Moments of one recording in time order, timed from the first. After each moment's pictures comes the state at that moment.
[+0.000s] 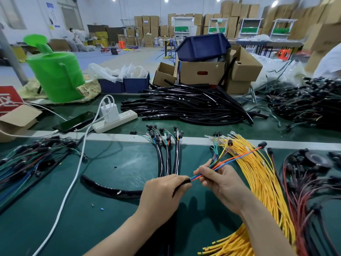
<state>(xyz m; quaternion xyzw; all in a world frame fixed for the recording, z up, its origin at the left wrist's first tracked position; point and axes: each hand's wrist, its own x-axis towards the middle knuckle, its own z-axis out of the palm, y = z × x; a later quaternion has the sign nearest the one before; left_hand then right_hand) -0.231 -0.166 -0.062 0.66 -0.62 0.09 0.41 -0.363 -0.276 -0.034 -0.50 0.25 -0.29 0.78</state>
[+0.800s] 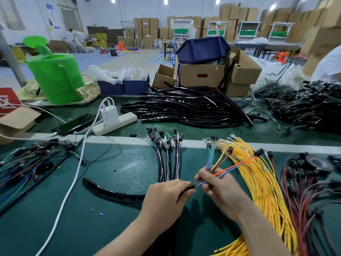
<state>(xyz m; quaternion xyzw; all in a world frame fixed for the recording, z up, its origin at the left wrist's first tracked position) -0.233 -0.165 -0.062 0.67 -0.64 0.10 0.37 -0.355 -0.272 -0.048 -0.46 0.29 -0.30 0.79</state>
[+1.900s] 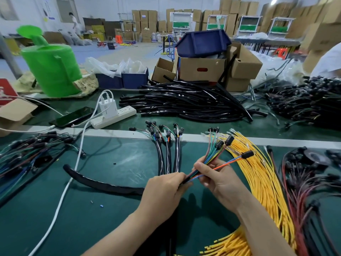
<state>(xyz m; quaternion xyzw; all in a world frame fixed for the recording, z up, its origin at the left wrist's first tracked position) -0.229 -0.167 -0.060 0.70 -0.62 0.10 0.34 -0.351 -0.270 -0.039 -0.51 0.26 -0.31 0.76</state>
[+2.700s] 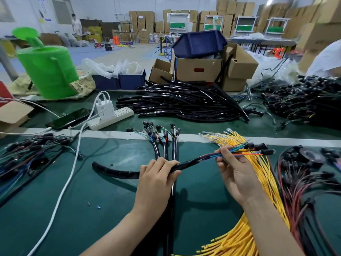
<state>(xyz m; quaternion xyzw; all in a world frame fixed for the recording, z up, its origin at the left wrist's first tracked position) -0.226 -0.169 -0.060 0.74 -0.56 0.13 0.37 -0.375 -0.294 -0.032 -0.36 0.26 -0.46 0.77</state>
